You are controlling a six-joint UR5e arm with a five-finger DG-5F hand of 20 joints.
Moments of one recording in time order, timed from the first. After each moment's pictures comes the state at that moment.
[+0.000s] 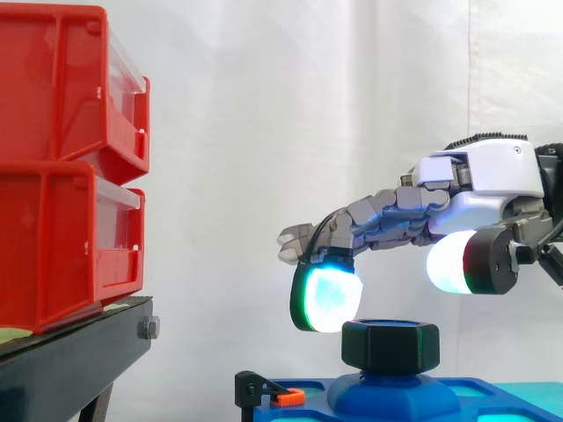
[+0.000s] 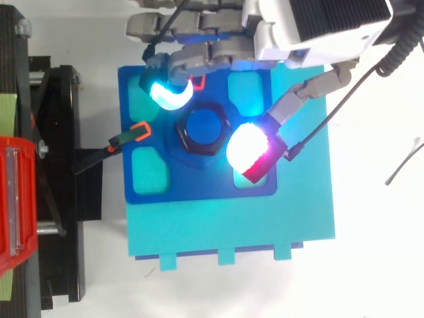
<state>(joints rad) -0.12 -2.23 -1.21 -2.83 -1.94 -1.33</state>
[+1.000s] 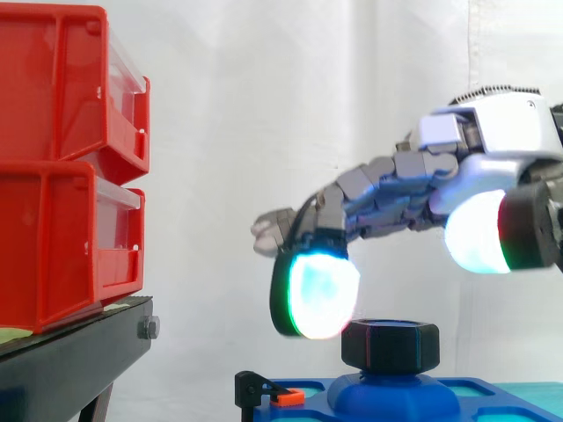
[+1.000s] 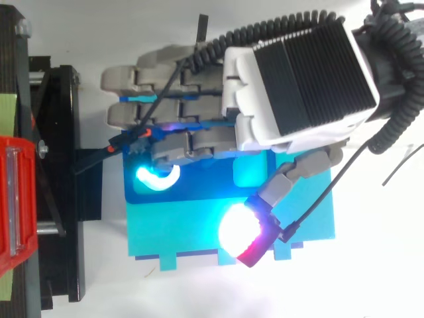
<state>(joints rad) -0.02 -2.23 -1.17 -2.92 -1.90 -1.29</state>
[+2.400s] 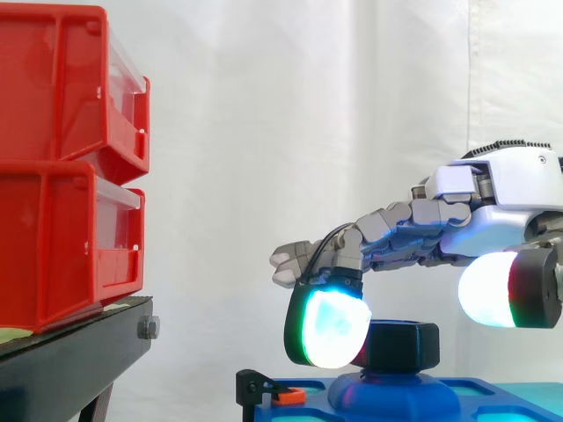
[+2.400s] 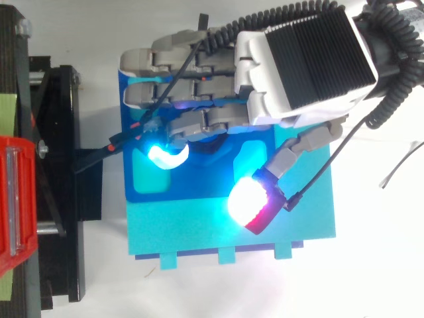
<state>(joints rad) -0.06 -2.23 -1.26 -2.77 -1.95 -1.30</state>
